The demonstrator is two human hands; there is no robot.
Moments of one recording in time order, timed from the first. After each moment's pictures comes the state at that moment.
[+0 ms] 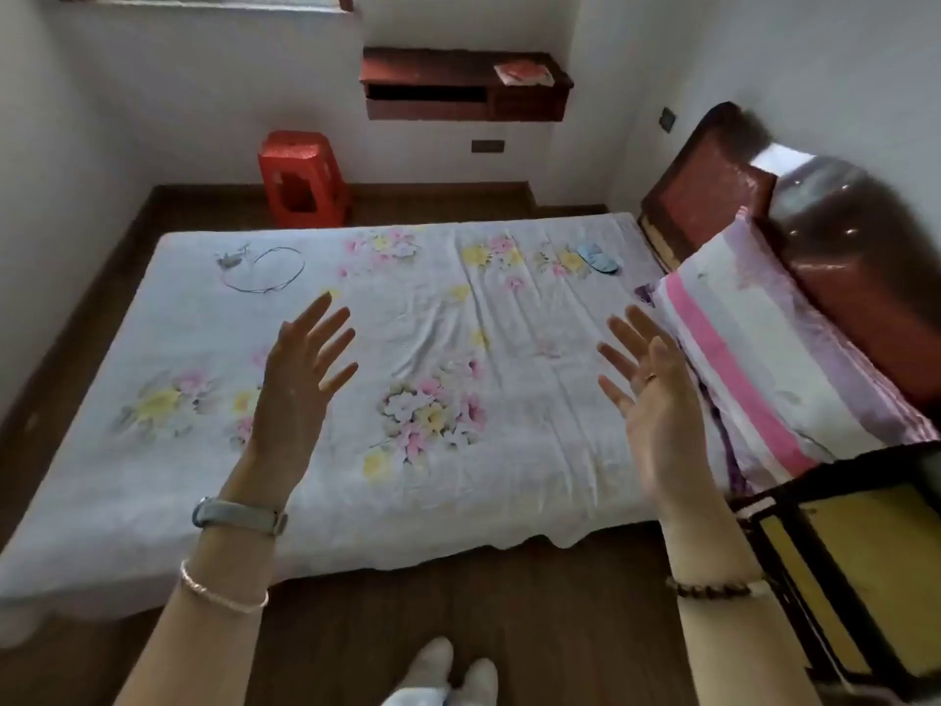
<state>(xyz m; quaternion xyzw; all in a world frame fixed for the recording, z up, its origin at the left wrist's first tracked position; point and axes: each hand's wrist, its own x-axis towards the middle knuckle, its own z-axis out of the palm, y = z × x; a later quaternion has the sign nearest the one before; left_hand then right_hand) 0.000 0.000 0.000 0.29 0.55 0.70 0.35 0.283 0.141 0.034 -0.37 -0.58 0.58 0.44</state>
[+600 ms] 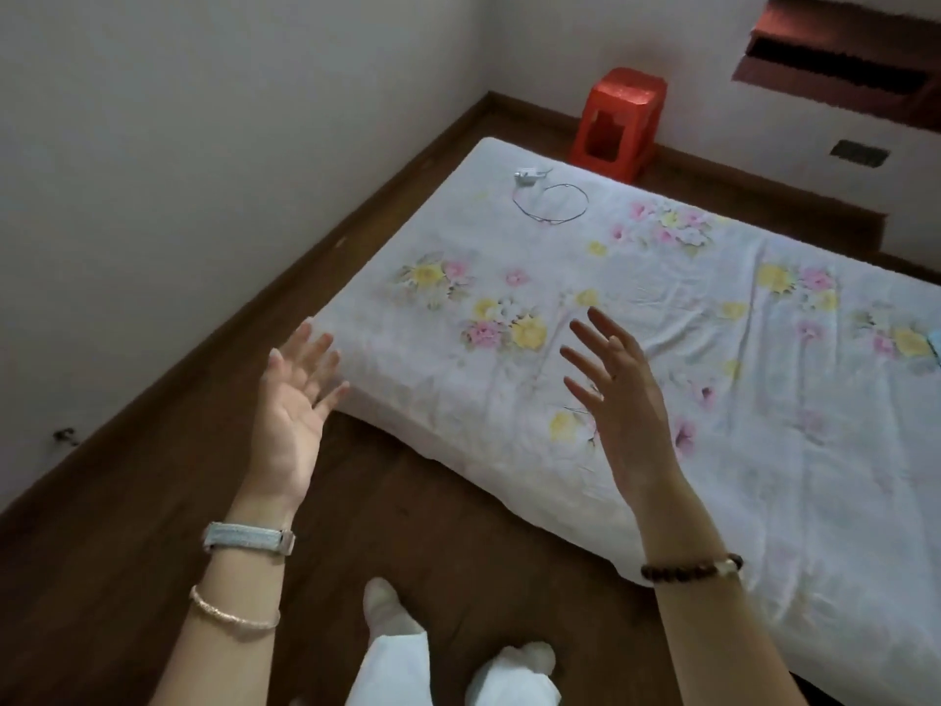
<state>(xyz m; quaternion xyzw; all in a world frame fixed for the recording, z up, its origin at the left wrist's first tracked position) -0.052 -0.268 -0.047 -0.01 0.60 0.79 0.10 0.054 0.019 -0.021 -0.18 -0.61 0.76 0.14</state>
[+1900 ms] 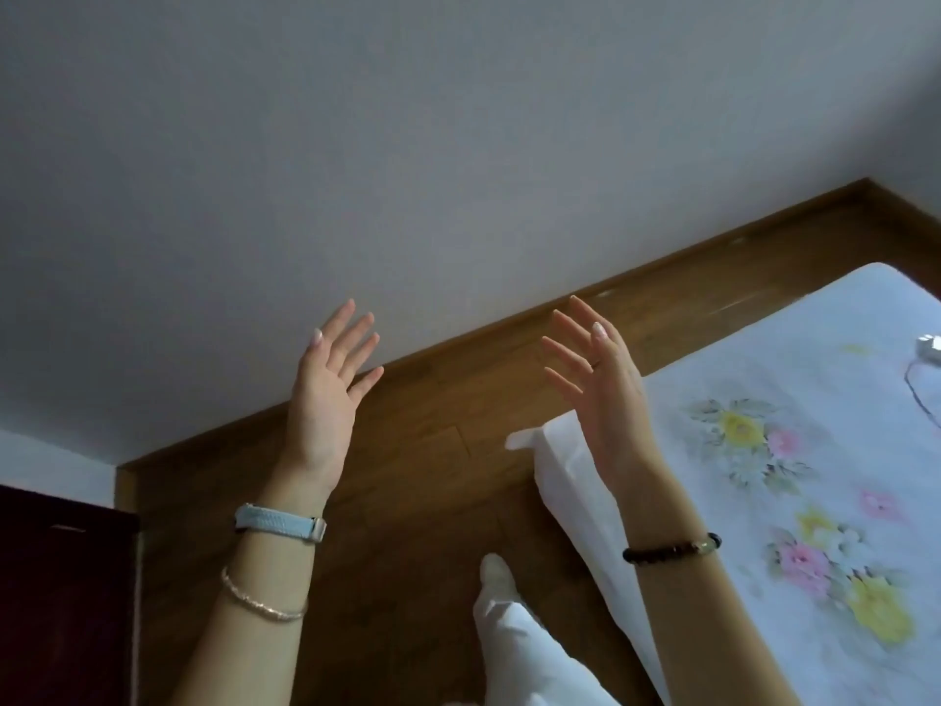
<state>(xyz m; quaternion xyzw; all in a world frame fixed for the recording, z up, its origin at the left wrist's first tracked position) -0.339 -0.631 -0.033 -0.13 0.61 0.78 -0.12 -0.398 -0.385 -0.028 0.00 -0.62 0.77 -0.10</state>
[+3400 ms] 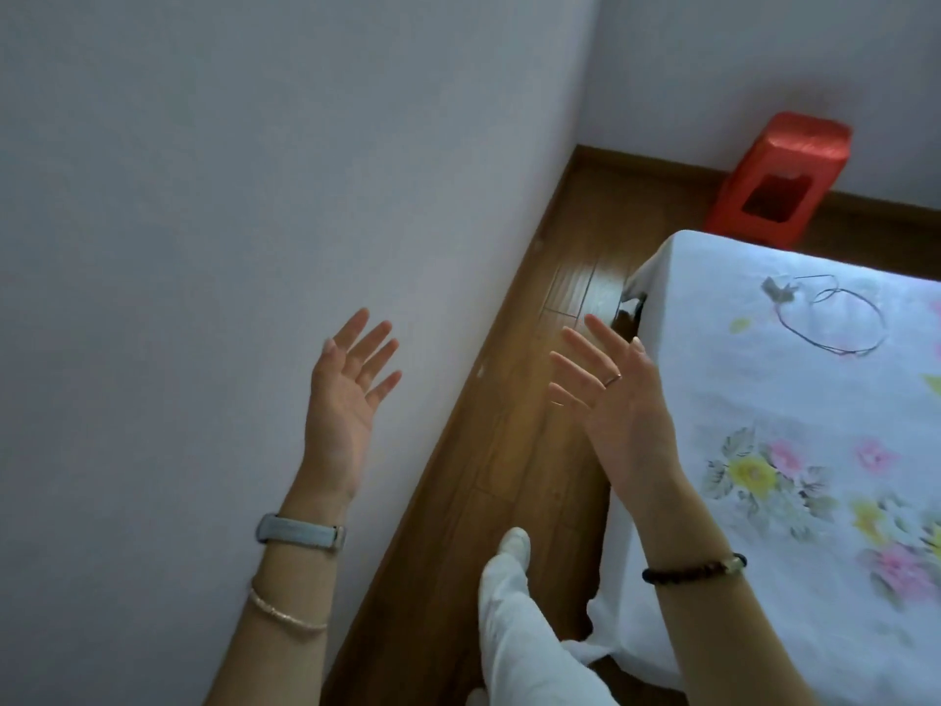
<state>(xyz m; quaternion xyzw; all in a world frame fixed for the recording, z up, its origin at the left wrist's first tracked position) -0.976 -0.651 -0.043 0.09 0.60 0.78 0.17 -0.849 -0.434 -0.041 -0.24 -0.48 0.82 0.19</state>
